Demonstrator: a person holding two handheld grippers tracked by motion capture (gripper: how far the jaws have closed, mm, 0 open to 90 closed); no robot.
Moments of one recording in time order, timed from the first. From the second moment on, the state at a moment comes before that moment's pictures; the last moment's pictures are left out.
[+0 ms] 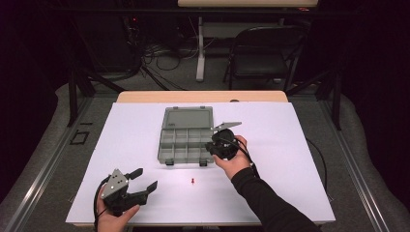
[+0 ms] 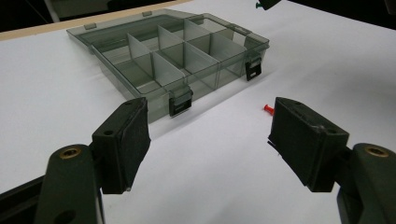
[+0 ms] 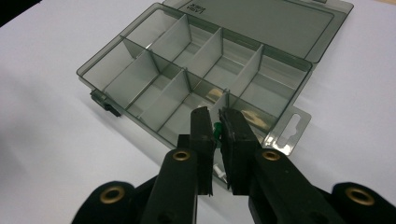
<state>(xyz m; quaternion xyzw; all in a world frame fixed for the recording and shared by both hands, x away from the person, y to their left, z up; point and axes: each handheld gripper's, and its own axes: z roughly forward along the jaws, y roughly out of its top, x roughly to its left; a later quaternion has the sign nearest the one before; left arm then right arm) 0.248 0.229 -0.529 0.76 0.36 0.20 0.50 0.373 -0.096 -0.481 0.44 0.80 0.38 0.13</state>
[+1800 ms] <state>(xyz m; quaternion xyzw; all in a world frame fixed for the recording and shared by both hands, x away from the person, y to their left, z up) 0.248 0.230 -0.529 0.76 0.36 0.20 0.50 0.403 -0.083 -0.516 0.47 0.80 0.35 0.12</state>
